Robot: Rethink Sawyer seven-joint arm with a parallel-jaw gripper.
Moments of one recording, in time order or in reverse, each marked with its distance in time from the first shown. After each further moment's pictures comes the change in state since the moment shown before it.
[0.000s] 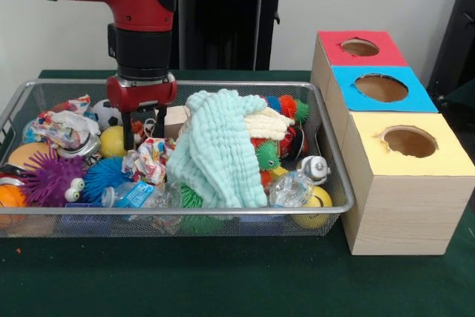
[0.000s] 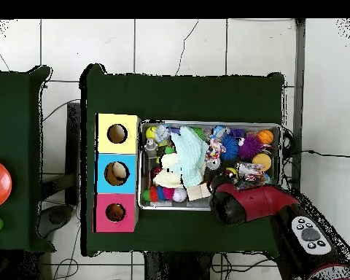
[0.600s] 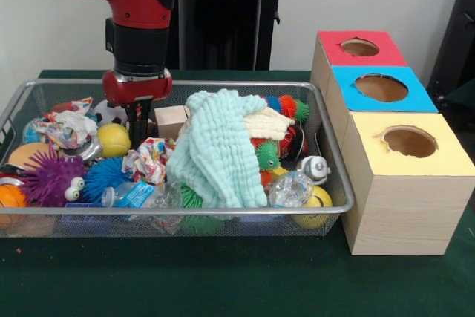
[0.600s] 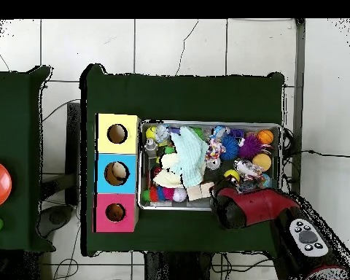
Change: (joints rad) arm 0.033 0.002 -0.067 0.004 0.000 0.001 0.000
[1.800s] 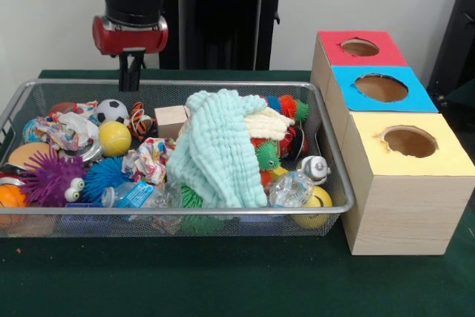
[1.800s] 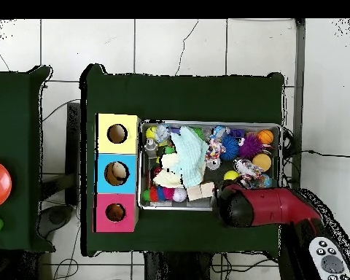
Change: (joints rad) arm -0.026 -0.243 0.083 0.083 0.186 0.318 0.000
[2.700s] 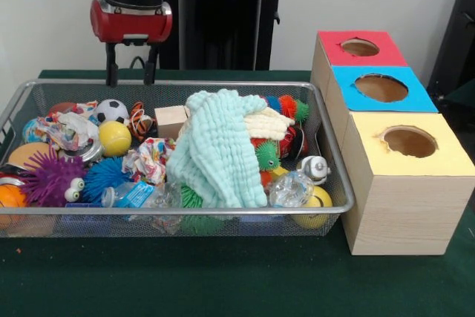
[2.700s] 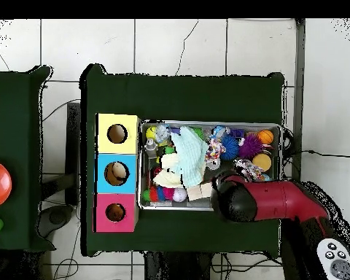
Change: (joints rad) arm -0.036 -0.062 0.086 0.003 0.035 0.012 0.000
